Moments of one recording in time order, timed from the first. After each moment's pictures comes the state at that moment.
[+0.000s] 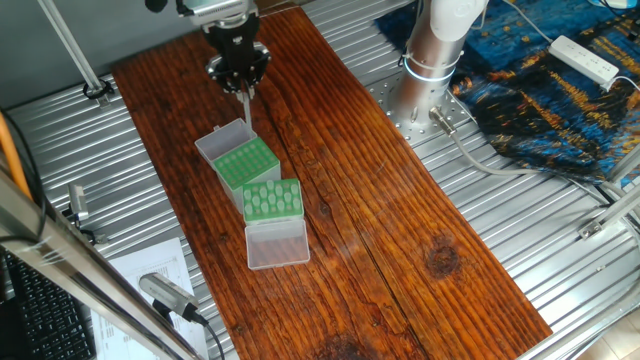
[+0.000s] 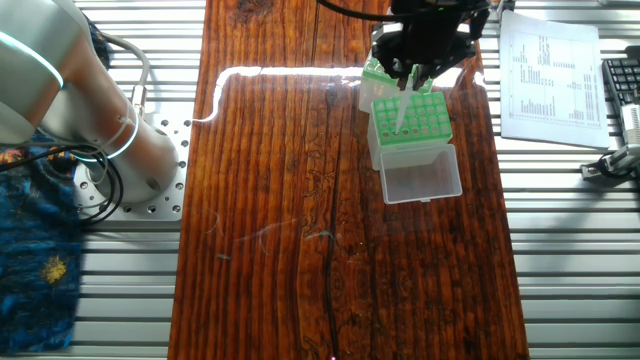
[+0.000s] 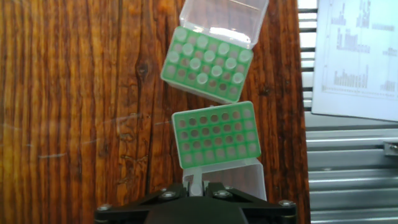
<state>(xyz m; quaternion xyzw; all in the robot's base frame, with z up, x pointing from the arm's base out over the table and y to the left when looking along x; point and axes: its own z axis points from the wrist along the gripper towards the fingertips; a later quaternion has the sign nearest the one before) 0.473 -0.003 0.294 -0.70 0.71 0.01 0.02</state>
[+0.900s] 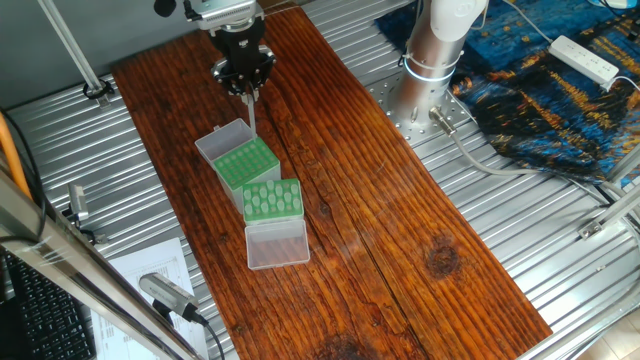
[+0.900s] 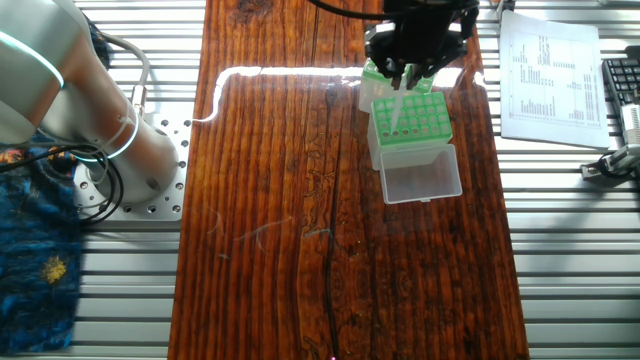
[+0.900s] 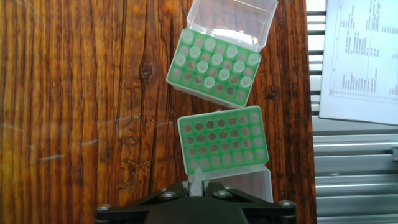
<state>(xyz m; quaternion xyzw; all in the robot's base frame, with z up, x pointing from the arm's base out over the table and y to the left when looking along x) 0.470 0.001 0.288 -0.70 0.71 0.00 0.02</state>
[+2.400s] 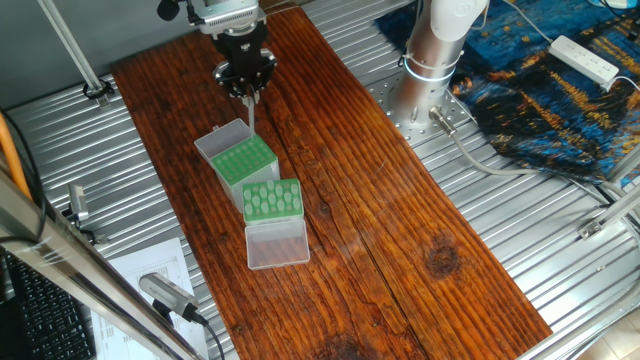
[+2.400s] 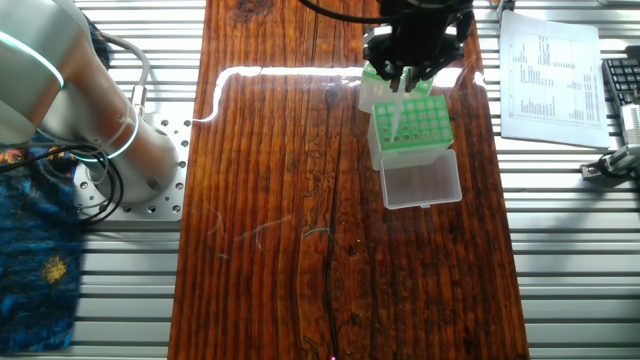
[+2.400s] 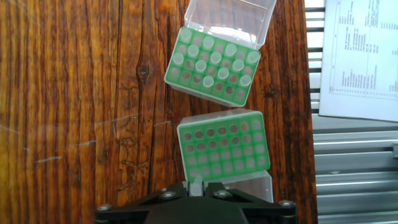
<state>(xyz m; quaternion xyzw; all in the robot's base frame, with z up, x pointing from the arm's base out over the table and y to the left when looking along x) 0.471 0.003 0.281 -0.70 0.72 0.00 0.02</state>
